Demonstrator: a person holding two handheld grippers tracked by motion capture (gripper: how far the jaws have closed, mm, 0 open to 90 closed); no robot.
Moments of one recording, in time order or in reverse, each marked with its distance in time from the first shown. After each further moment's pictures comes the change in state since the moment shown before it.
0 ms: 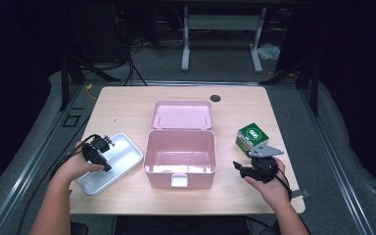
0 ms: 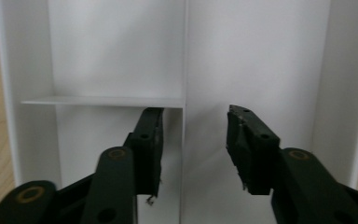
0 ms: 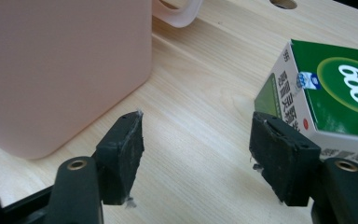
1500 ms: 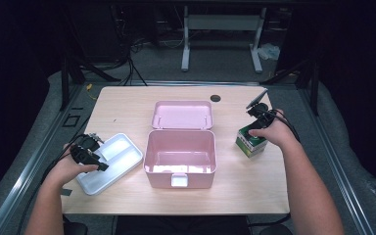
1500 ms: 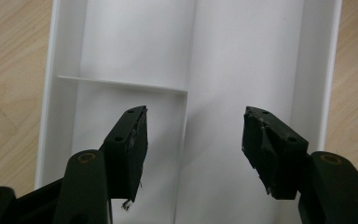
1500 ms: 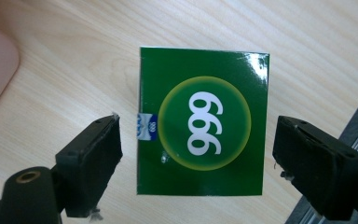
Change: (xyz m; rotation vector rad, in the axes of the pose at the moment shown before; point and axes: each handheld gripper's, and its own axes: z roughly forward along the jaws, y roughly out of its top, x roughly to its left) left arm 0.003 -0.022 -0.018 -0.138 -0.021 -0.067; right arm -0.105 0.110 0.060 0.669 -0.042 0.115
